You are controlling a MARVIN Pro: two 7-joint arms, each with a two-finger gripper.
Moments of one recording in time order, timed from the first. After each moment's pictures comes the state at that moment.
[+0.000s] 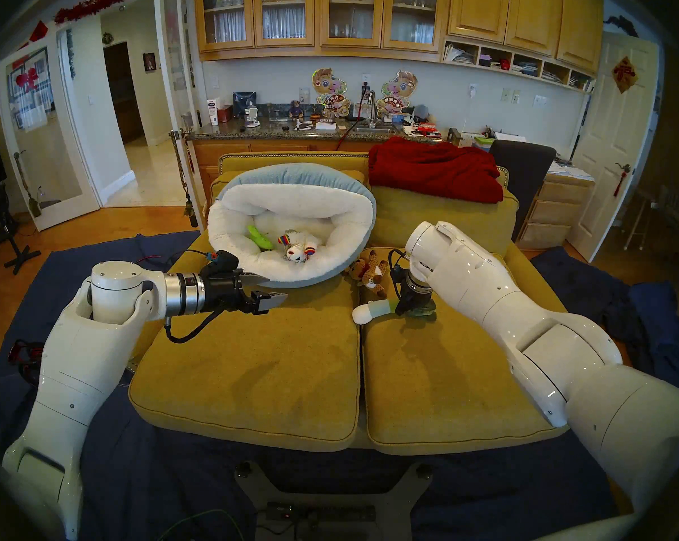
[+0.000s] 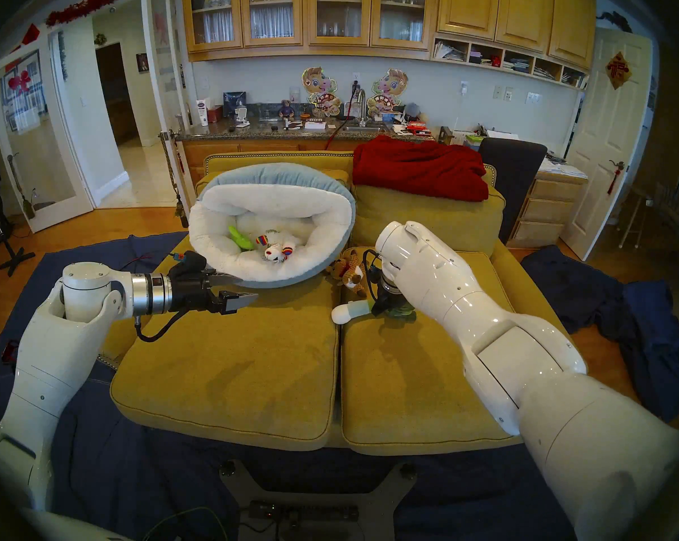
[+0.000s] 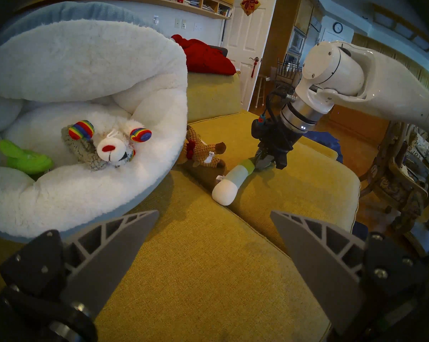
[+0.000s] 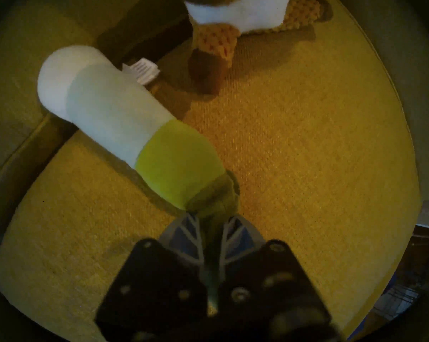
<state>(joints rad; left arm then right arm) 1.44 -0.93 -1.56 -1.63 -0.40 0.57 -0.94 -0.67 -1.33 0.86 -0.81 -0.43 0.96 0.87</state>
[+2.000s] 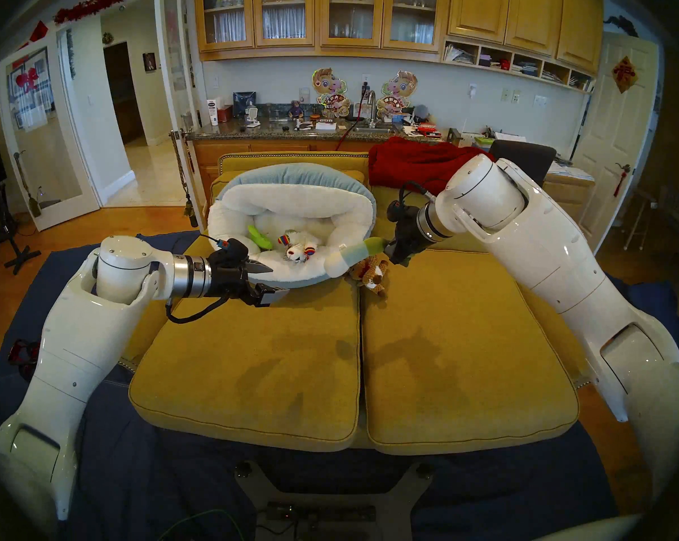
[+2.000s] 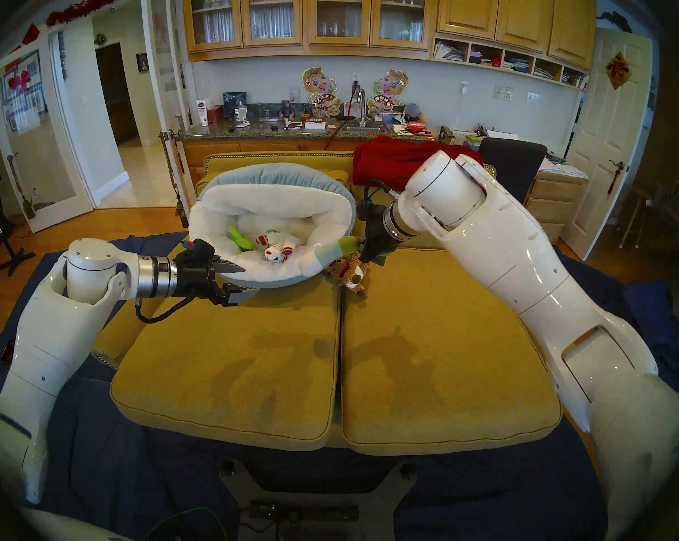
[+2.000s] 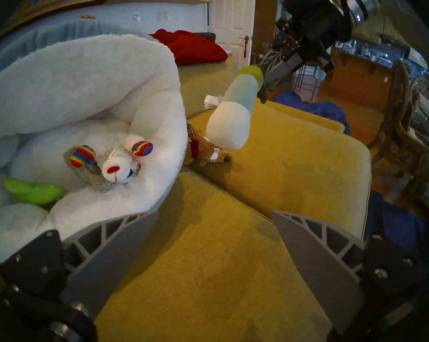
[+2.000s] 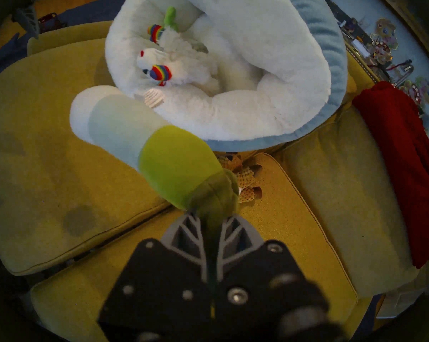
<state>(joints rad) 1.29 -0.88 -1.43 -1.62 -0.27 0.55 -1.00 -0.68 -0.95 0.85 -1.55 -0.02 0.96 0.87</state>
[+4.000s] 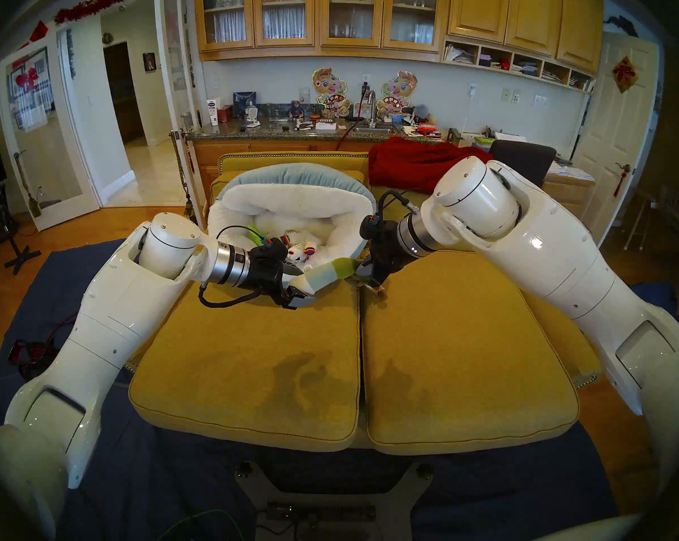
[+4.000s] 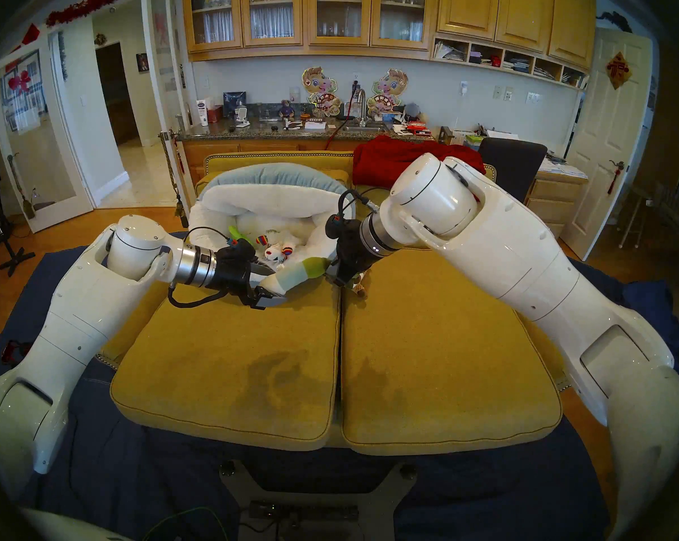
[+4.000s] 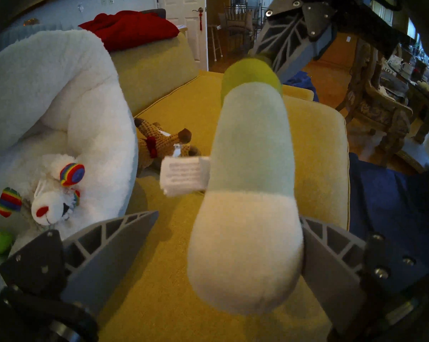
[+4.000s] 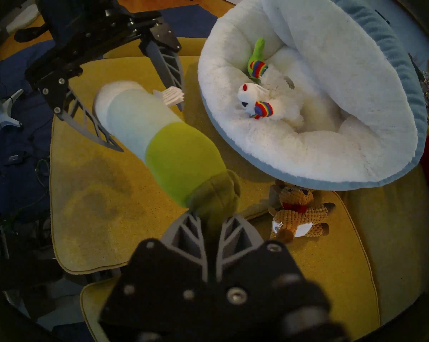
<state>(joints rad) 1.05 -0.97 -1.21 -1.48 -0.14 0.54 -1.13 -0.62 -0.89 0.69 -1.68 0.23 0.96 0.86</state>
